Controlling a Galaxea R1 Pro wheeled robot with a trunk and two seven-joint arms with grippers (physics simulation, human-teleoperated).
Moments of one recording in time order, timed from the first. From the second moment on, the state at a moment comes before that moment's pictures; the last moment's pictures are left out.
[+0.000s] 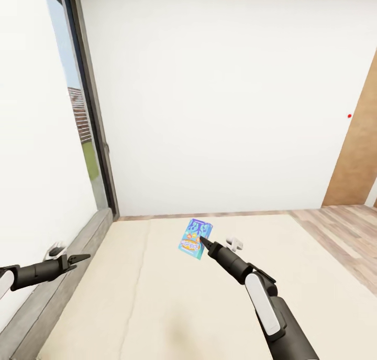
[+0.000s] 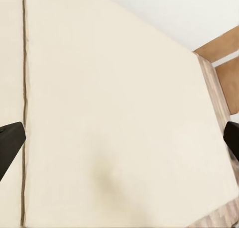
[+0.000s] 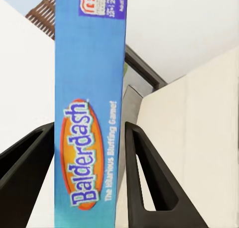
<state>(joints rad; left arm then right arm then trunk) -0.60 0.59 -0.02 -0.66 0.61 0.72 -0.82 -0.38 0.10 0.07 -1.24 -0.68 0.45 0.23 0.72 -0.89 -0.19</state>
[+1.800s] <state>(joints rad) -0.60 0.58 -0.02 -0.66 0.61 0.72 -0.81 -0.38 0.10 0.07 -1.23 -0.68 0.45 0.23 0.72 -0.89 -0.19</state>
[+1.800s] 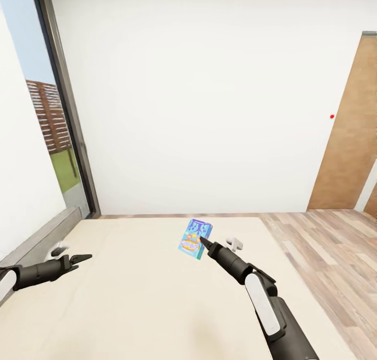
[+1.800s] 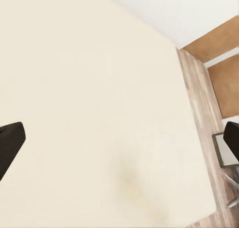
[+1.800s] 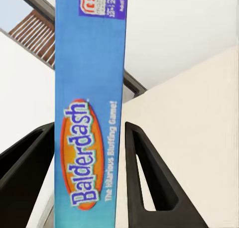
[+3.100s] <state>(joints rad) -0.60 0.57 -0.02 -0.66 0.61 0.72 -0.81 -0.38 0.10 0.07 -1.23 -0.68 0.45 0.24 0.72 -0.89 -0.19</state>
